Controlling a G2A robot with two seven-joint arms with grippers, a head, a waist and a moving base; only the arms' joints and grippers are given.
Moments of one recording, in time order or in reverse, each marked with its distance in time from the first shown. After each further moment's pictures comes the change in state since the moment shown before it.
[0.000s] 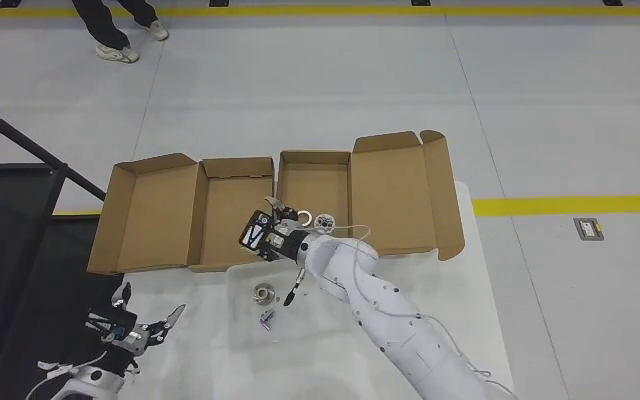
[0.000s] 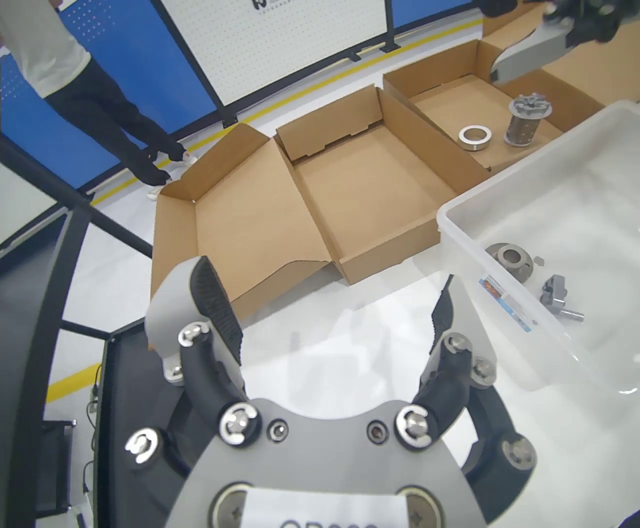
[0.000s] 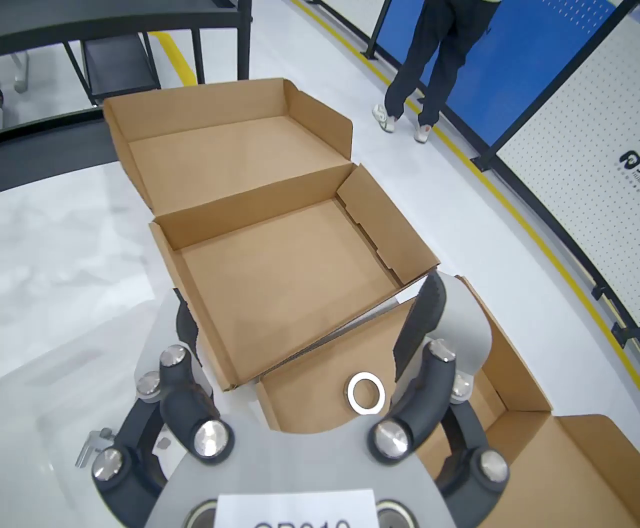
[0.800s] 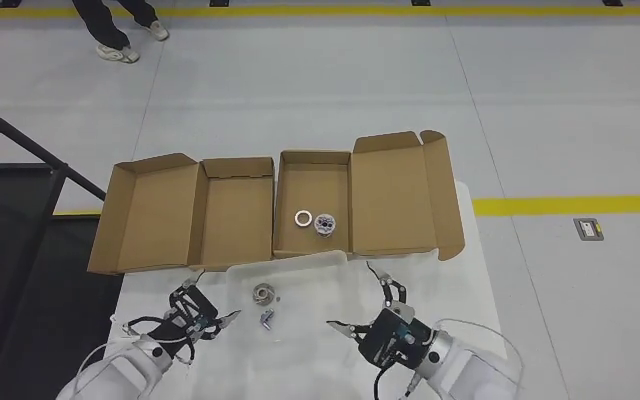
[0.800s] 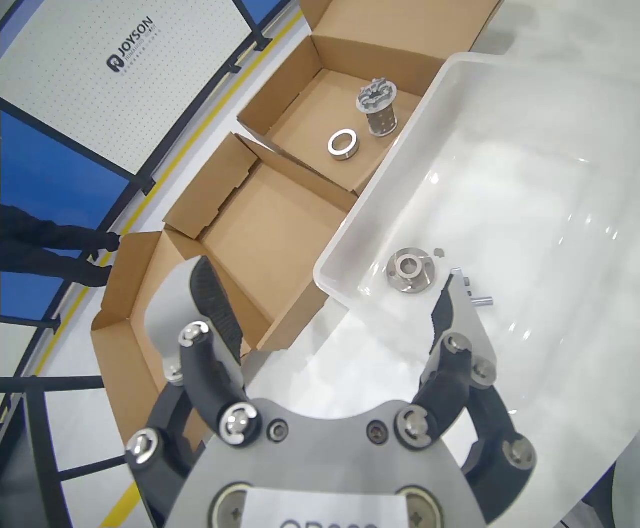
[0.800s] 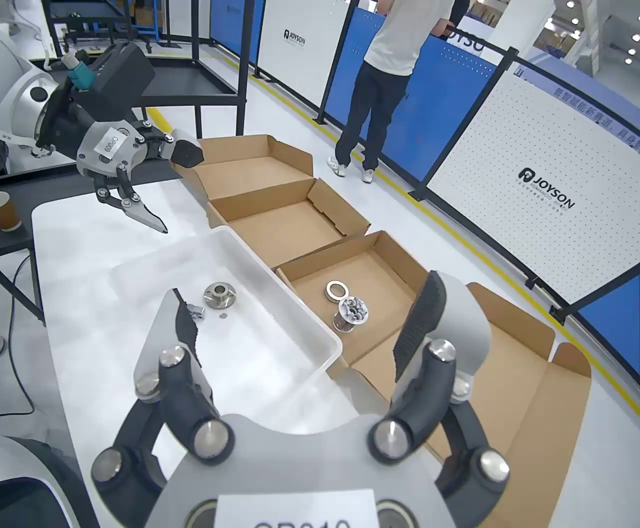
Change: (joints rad) left arm -0.134 0.018 0.185 -0.135 0.252 -0.185 -0.181; right arm -0.787 0.167 0.450 -0.859 -0.157 -0.260 -0.172
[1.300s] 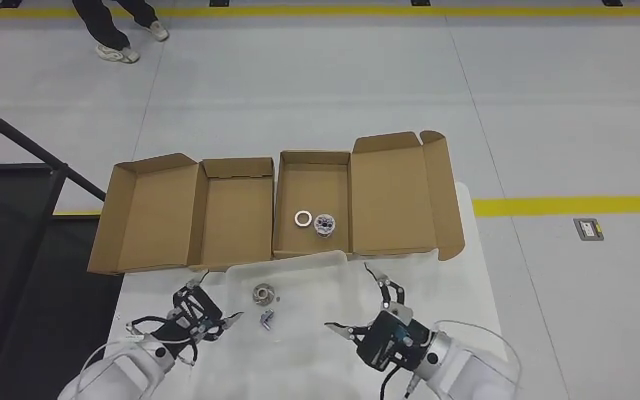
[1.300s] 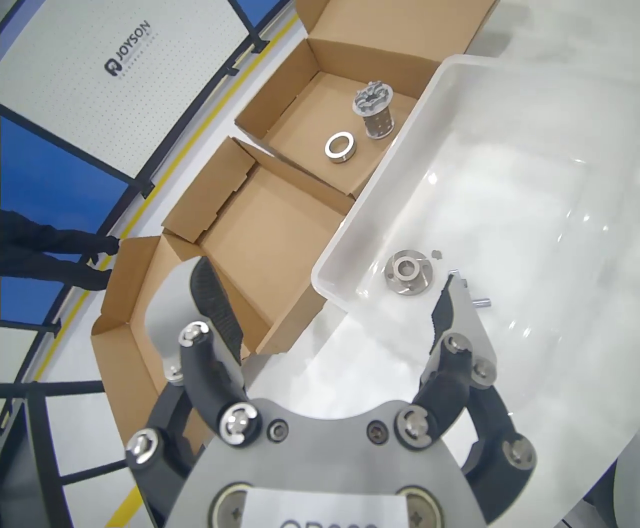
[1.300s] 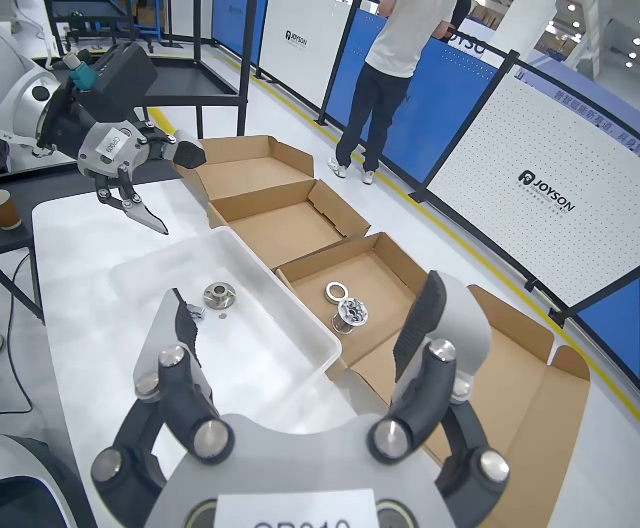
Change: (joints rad) left arm -0.014 0.004 0.016 -0.032 0.034 -0.046 -0.027; right arm 0.006 0.007 -0.013 0.004 -0.019 -0.017 -0.032
